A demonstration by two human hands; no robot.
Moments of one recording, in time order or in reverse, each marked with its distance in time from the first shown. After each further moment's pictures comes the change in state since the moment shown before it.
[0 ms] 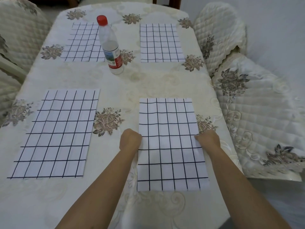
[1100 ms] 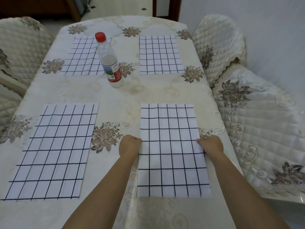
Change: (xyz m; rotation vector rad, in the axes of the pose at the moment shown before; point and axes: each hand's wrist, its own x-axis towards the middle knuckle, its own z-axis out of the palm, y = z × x) left_hand 0.026 0.020 -0.002 -0.023 0.047 0.118; right_hand 0.030 -0.013 -0.010 0.174 0.028 0.003
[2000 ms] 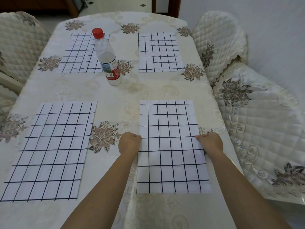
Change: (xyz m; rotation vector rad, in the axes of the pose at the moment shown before) left_hand 0.008 0.005 0.005 0.039 0.051 0.003; right_hand 0.008 -0.004 0.006 -0.037 0.058 -0.021
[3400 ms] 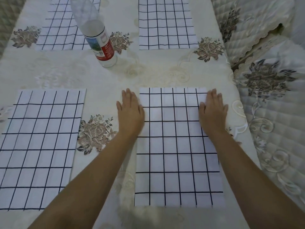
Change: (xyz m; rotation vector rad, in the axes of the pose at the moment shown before) left_hand 0.070 0.031 0.017 0.413 0.138 0.517; right_hand 0.072 -0.045 0.045 -0.433 0.173 -0.522
